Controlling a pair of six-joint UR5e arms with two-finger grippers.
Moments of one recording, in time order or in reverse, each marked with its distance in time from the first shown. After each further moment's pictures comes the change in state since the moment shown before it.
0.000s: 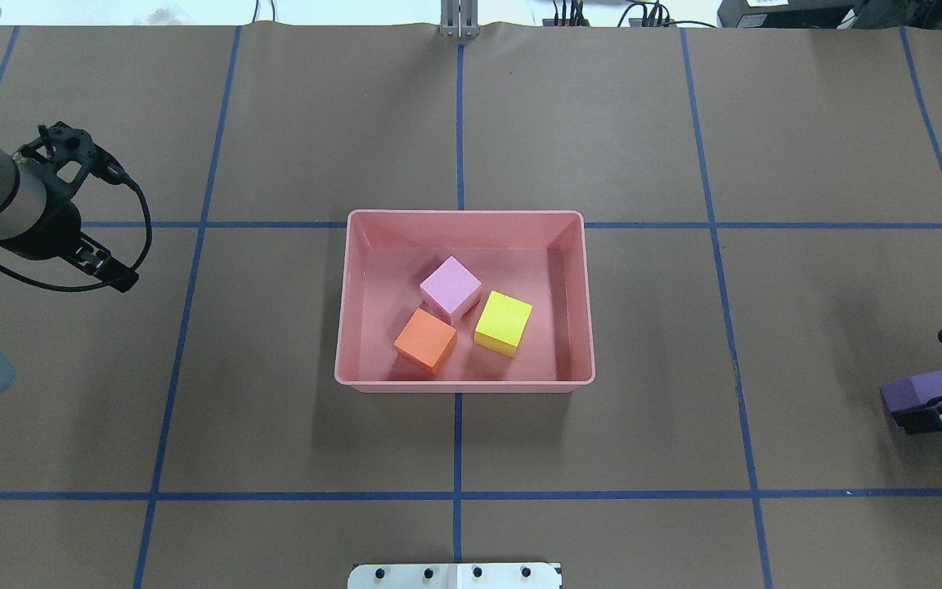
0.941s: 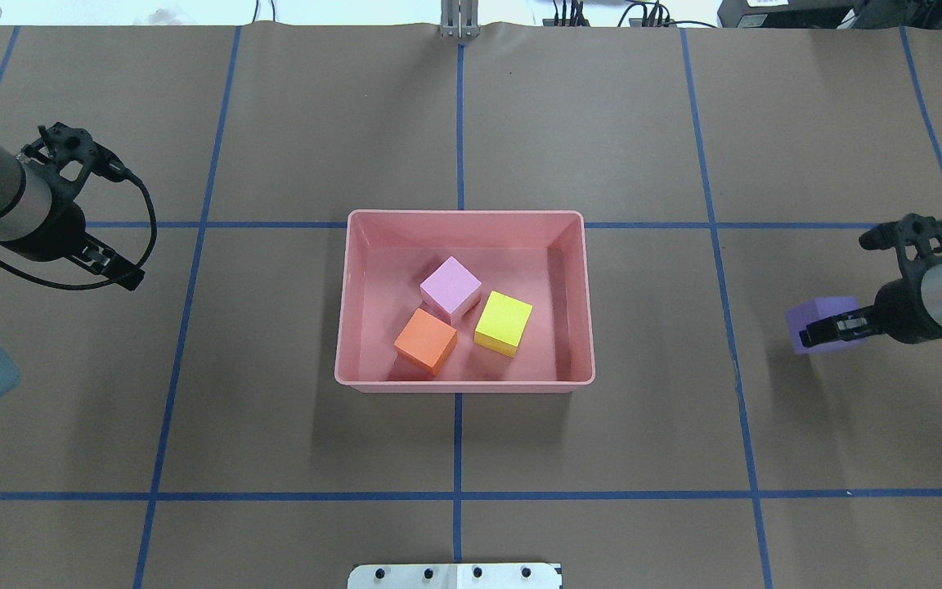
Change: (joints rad) left arm 0.007 -0.006 0.007 -0.004 0.000 -0.100; right arm 0.155 0.351 0.044 -0.256 0.210 0.153
